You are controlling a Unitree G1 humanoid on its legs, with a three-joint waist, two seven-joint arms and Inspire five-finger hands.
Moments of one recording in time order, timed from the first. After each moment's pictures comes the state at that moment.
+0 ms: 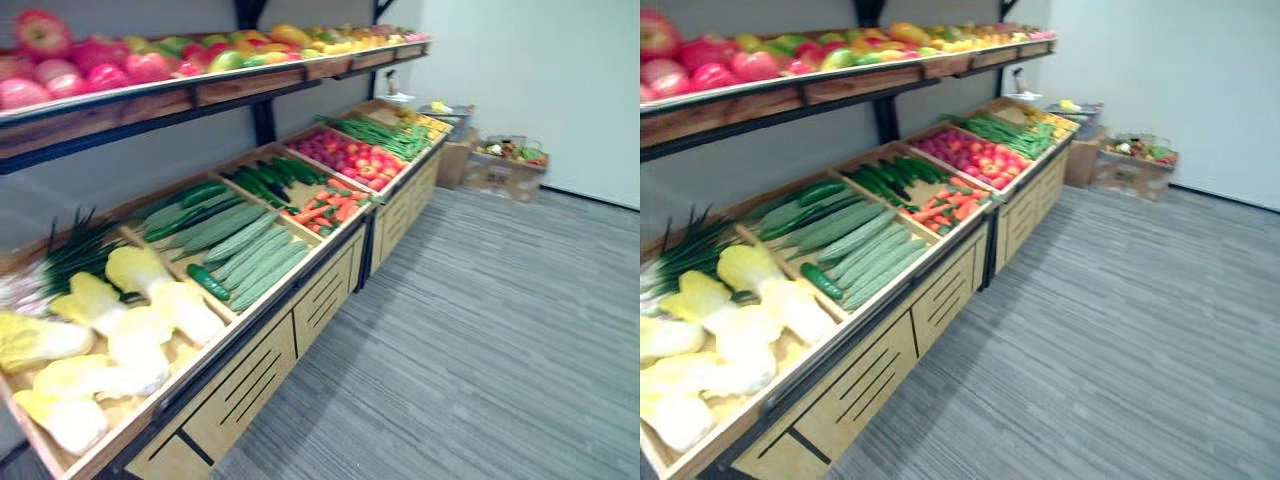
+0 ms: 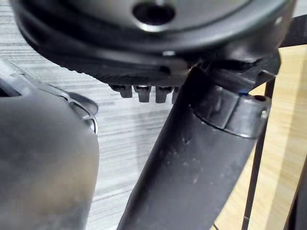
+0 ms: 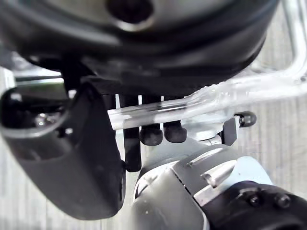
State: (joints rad) left arm 0.19 0.13 0.15 1.13 -0.71 -0.12 -0.25; right arm 0.17 -0.11 -0.38 1.13 0.32 0.10 0.08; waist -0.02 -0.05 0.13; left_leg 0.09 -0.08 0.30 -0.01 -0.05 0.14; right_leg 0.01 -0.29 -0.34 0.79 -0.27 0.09
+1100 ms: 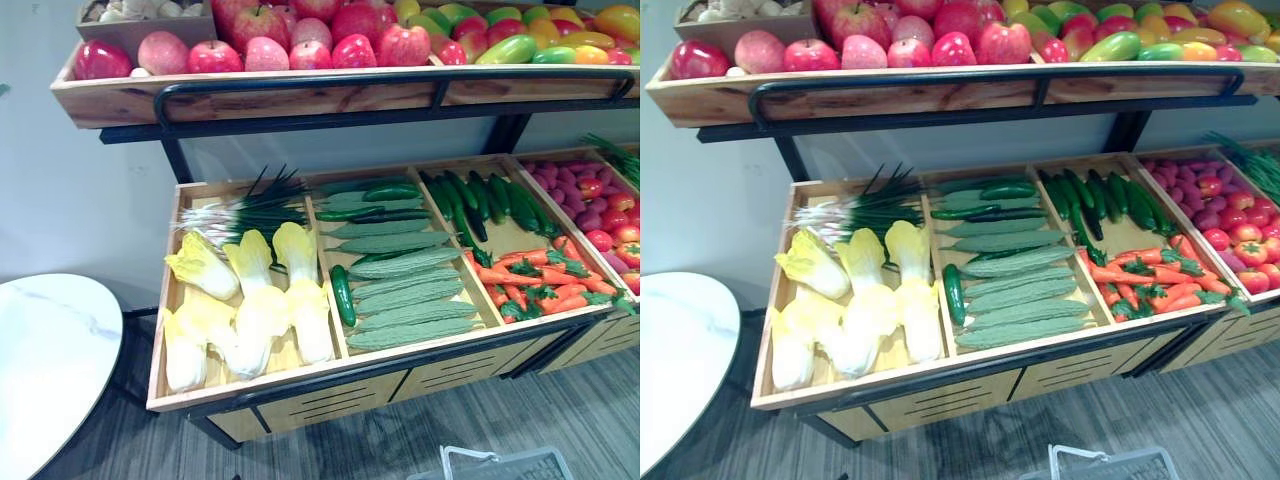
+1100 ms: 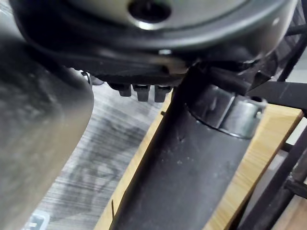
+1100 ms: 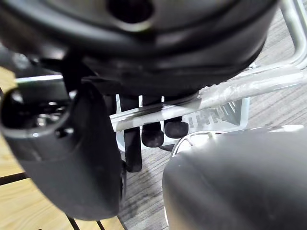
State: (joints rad) left arm 0.19 0.12 0.06 1.07 -0.67 -0.12 -0.27; right arm 0.04 -0.14 -0.18 1.17 0.24 0.10 0.08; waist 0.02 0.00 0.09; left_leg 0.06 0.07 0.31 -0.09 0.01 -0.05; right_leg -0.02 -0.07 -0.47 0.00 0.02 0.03
